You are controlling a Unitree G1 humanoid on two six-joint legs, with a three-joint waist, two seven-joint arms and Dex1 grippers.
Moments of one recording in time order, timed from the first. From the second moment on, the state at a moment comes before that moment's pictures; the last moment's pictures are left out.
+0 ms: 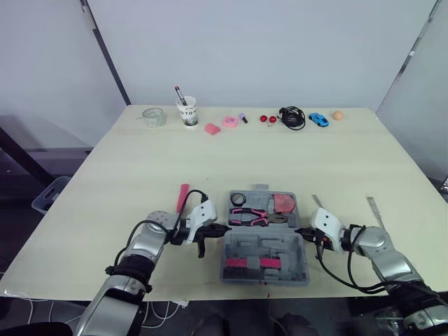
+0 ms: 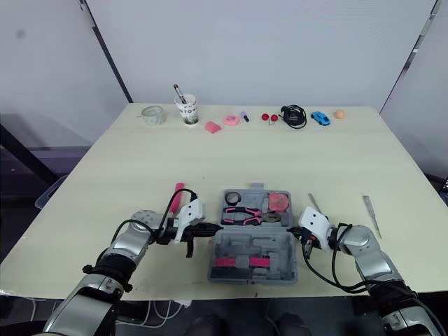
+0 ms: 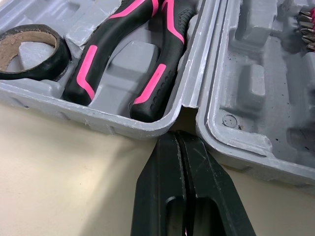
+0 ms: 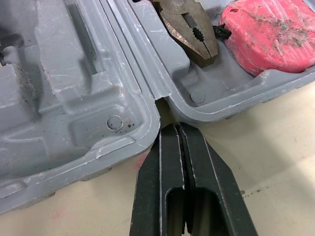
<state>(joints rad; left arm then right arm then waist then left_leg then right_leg) -0.50 0.47 -0.20 0.64 0.00 -0.10 -1.22 -0.28 -0.52 0.19 0.26 -0.01 0.06 0.95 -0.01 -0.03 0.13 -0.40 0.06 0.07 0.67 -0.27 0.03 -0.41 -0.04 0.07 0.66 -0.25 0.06</state>
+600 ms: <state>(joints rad) -0.50 0.49 -0.20 0.64 0.00 -0.11 -1.23 -0.28 -0.51 0.19 0.27 -0.02 0.06 0.95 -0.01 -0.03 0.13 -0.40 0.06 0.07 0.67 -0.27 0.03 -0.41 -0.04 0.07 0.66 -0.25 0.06</state>
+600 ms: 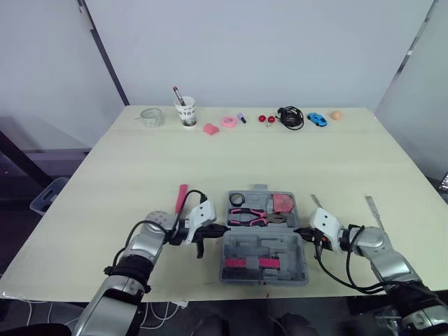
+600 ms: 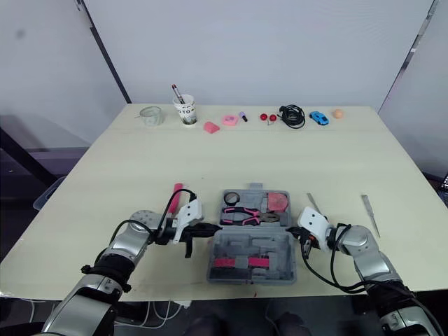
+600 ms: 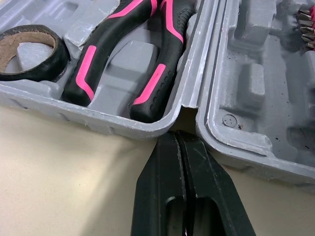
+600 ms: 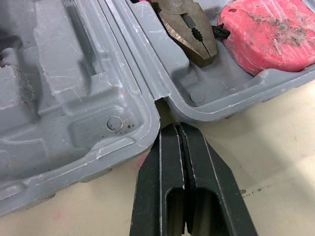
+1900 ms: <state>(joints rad) -0.49 0.49 -0.20 0.64 0.00 -0.11 -1.22 -0.31 -0.50 0.19 0.32 -0.03 0.03 0.95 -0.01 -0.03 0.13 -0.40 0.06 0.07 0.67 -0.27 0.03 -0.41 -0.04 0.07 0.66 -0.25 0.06</state>
